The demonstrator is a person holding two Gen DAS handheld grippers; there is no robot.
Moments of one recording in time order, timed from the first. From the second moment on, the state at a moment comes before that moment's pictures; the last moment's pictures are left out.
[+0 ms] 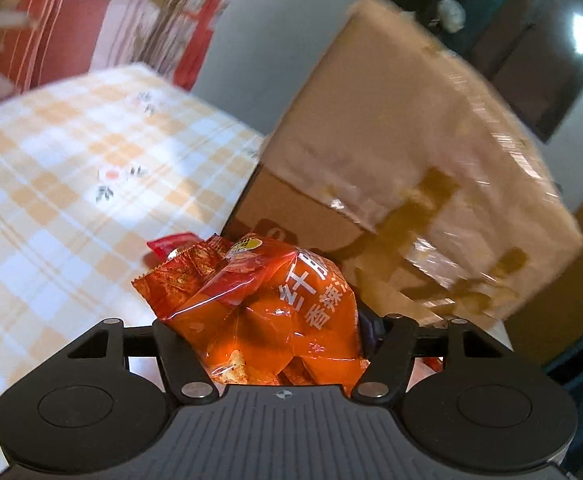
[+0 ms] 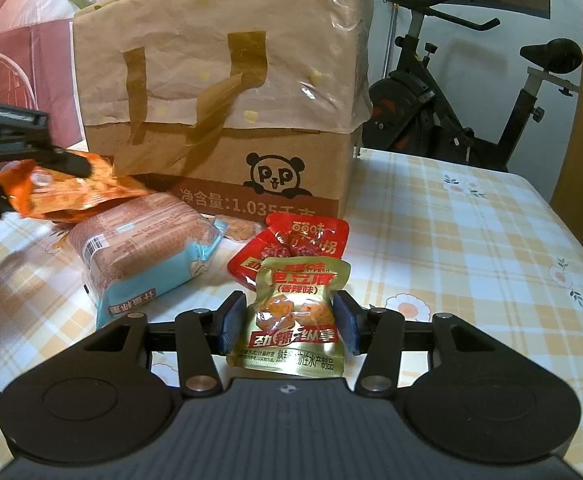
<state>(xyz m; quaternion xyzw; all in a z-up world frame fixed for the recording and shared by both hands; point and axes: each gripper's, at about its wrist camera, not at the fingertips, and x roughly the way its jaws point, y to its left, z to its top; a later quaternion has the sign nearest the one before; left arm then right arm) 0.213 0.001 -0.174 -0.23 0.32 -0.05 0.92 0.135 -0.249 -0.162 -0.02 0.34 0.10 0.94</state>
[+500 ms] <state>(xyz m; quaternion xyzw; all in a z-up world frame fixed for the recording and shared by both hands) 0.156 0.005 -0.143 -0.13 0.27 -0.02 0.95 0.131 -0.248 -0.161 -0.03 0.32 0.09 0.94</state>
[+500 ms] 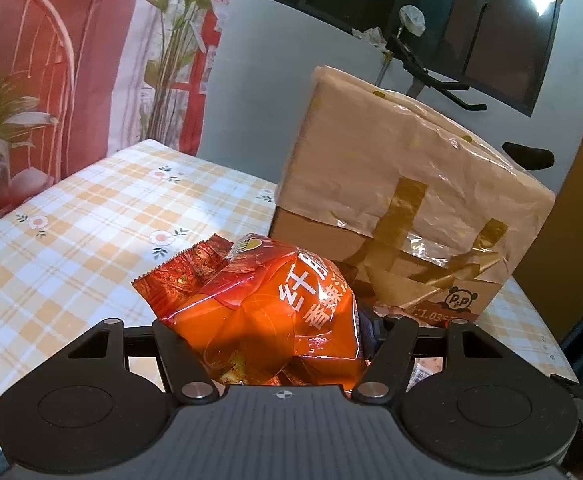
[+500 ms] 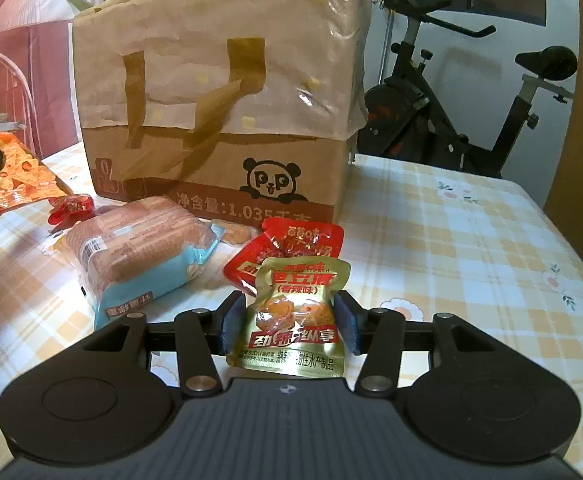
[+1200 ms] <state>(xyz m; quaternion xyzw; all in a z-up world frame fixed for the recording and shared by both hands) 0.188 -0.015 -0.018 -0.05 0.12 -0.11 0.99 0.131 -0.268 -0.030 0.03 0.15 0.10 0.98</state>
